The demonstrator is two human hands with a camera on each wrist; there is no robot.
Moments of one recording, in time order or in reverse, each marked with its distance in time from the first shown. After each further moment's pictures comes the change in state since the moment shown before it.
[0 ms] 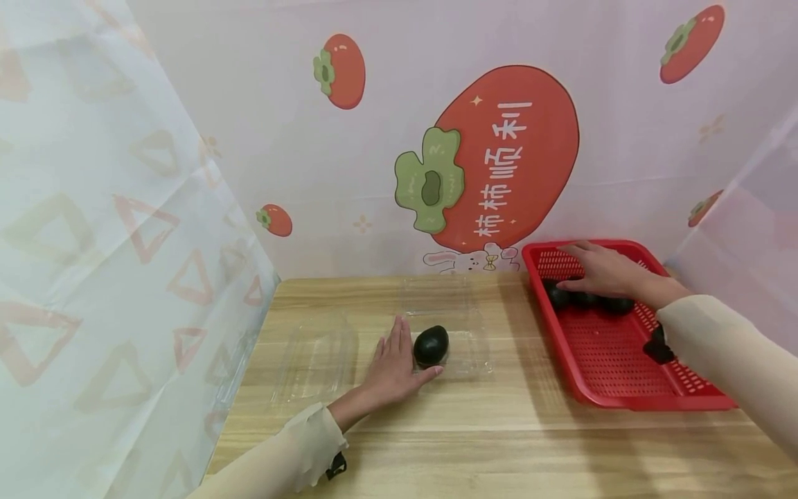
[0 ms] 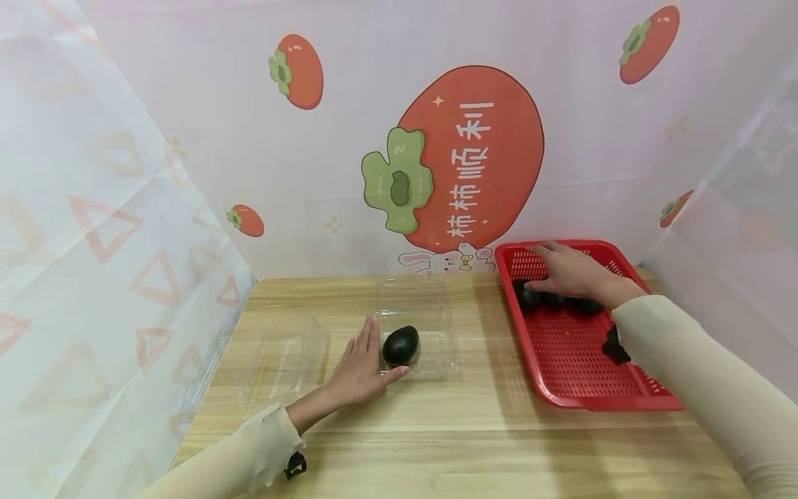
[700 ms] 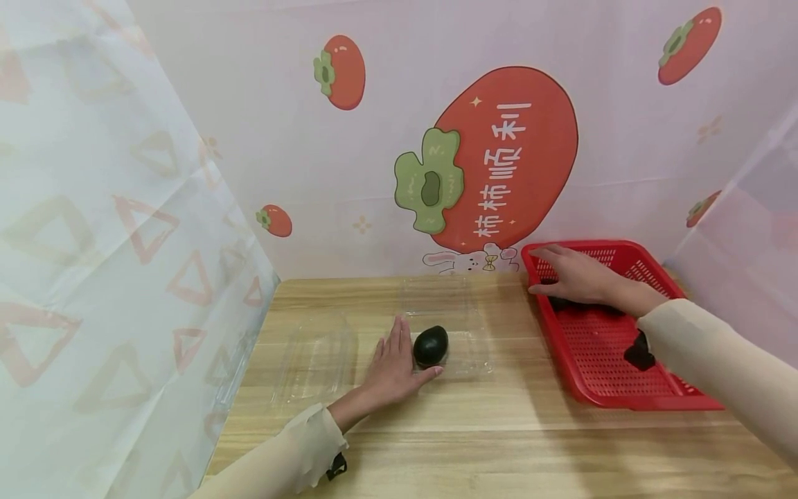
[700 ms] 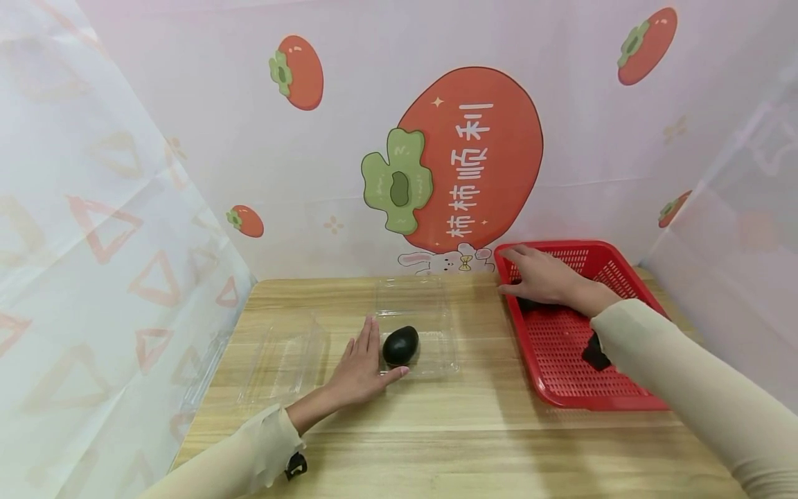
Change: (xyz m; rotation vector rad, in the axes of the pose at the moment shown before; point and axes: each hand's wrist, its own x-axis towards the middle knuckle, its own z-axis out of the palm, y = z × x) left_hand 0.000 0.000 0.002 -0.011 0.010 -0.006; right_hand 0.005 -0.052 0.005 0.020 0.032 -0.074
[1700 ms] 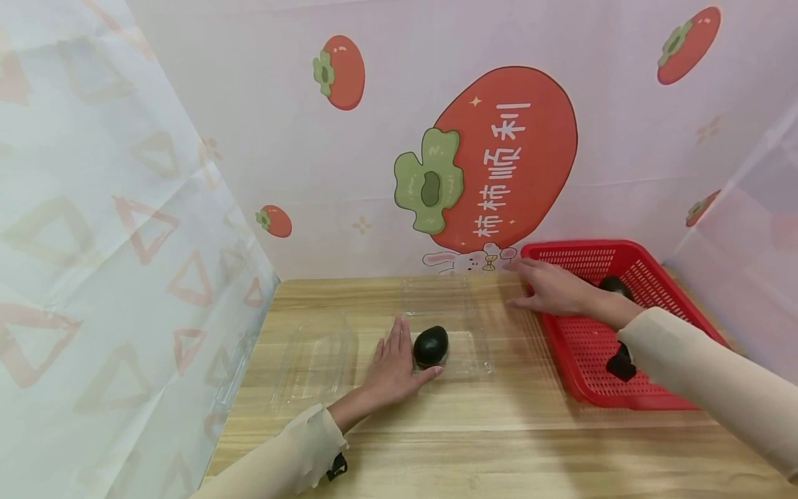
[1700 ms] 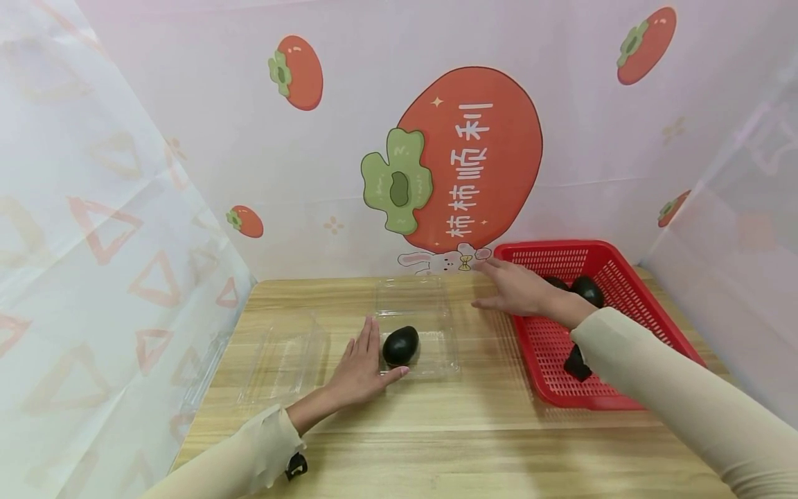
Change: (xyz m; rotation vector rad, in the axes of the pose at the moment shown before) left_hand -0.002 0.002 -0.002 0.007 -0.008 0.000; right_hand 0.006 -0.032 0.022 0.042 0.022 -0.130
